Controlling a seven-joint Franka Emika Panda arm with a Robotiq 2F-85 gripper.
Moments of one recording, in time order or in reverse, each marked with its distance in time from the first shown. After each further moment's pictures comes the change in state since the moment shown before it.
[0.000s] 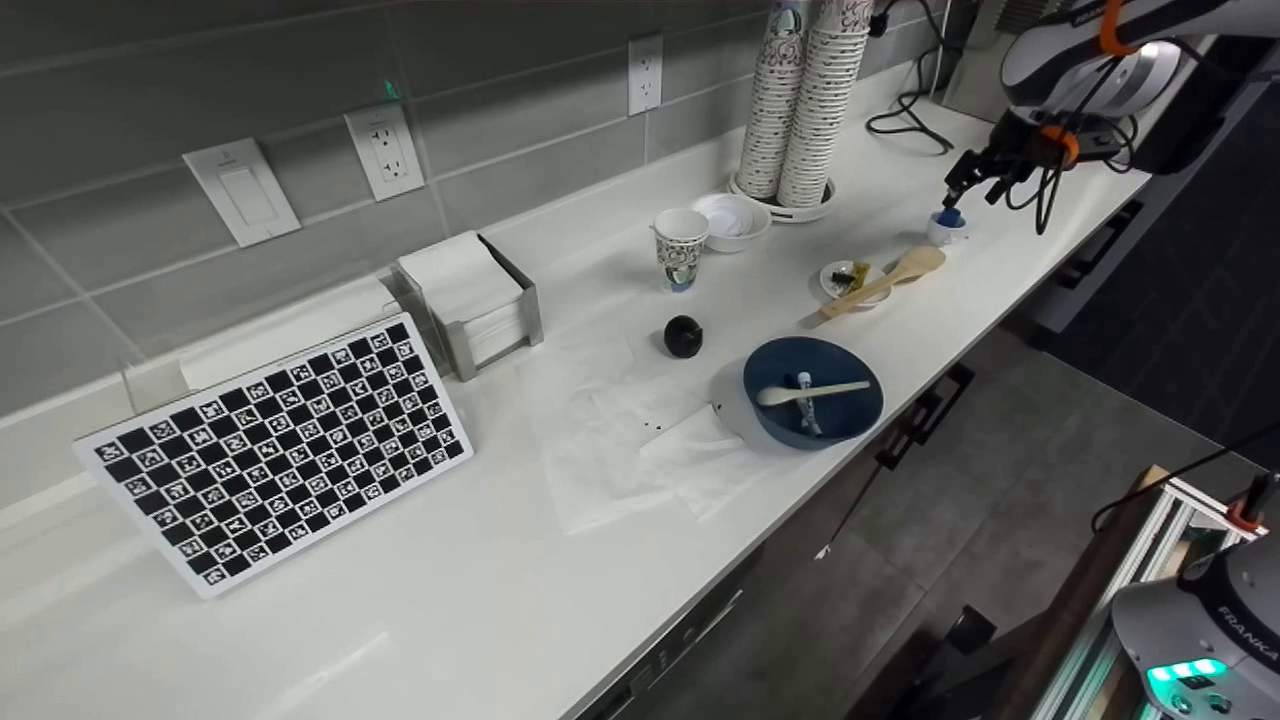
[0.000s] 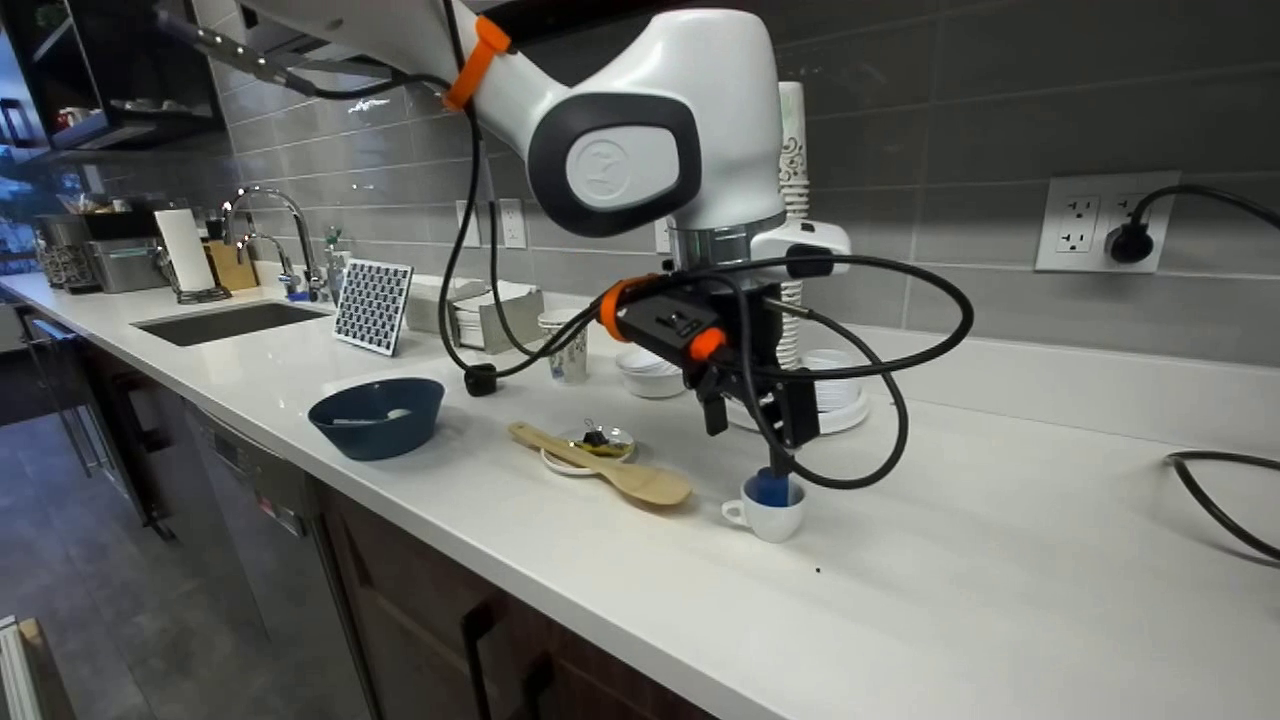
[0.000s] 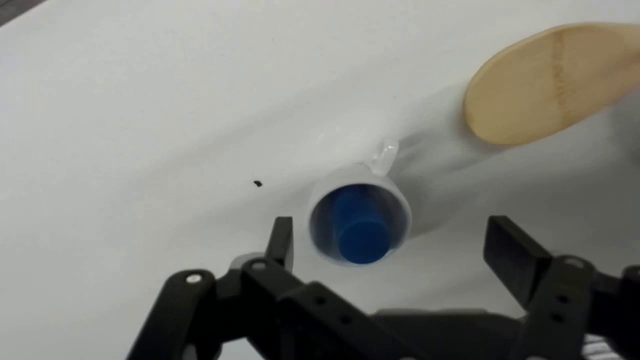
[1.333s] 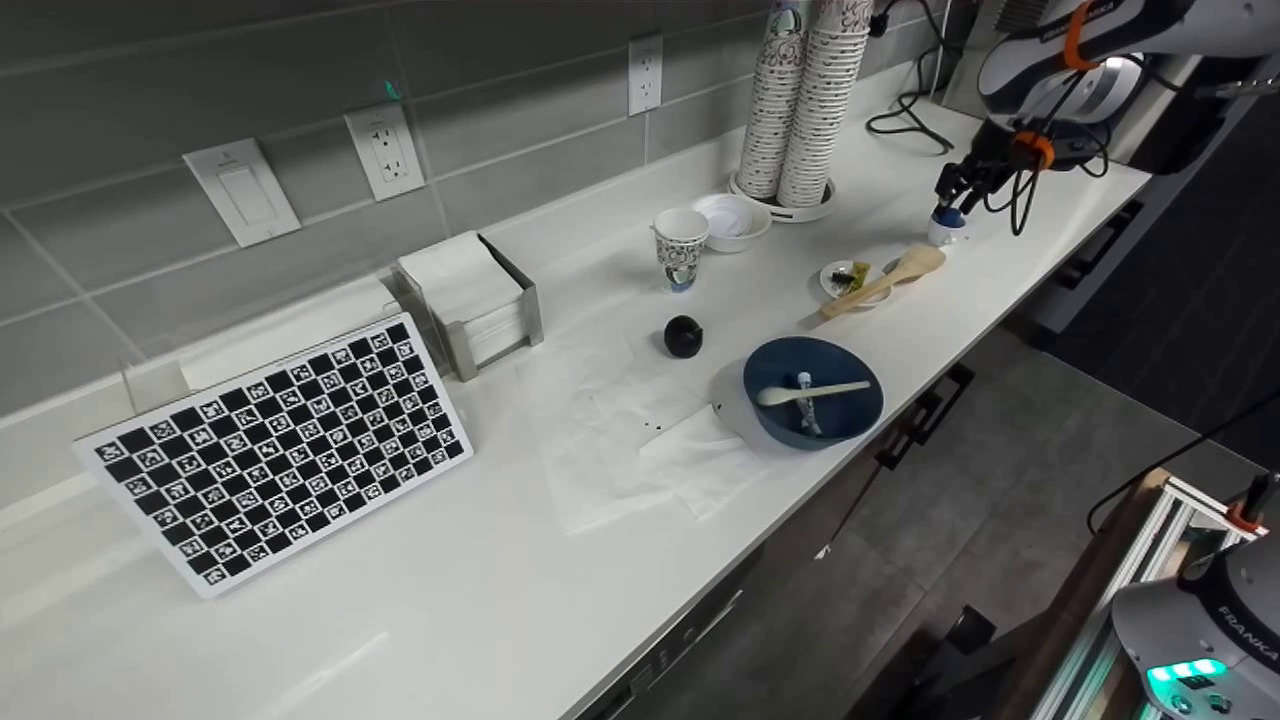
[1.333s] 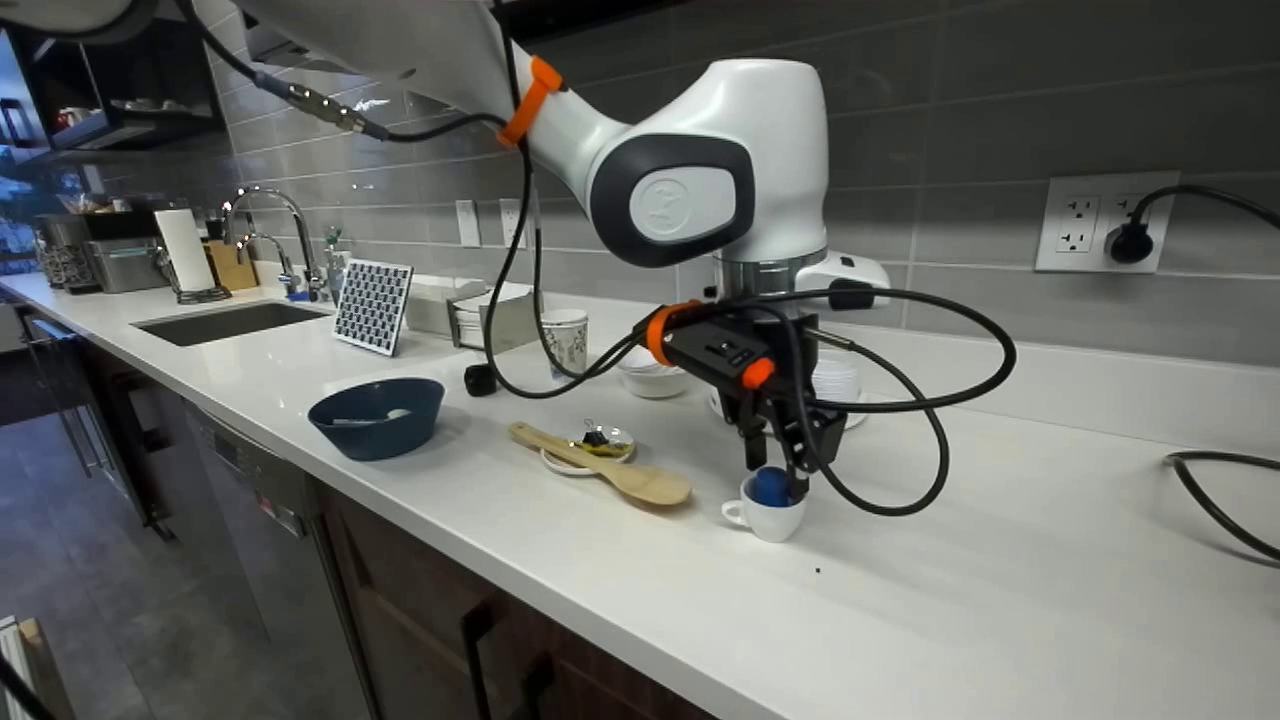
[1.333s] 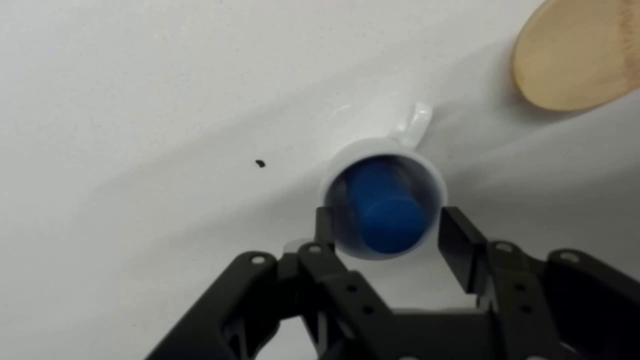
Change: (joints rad) arm -0.059 0.136 0.051 0.154 -0.001 -0.049 0.002
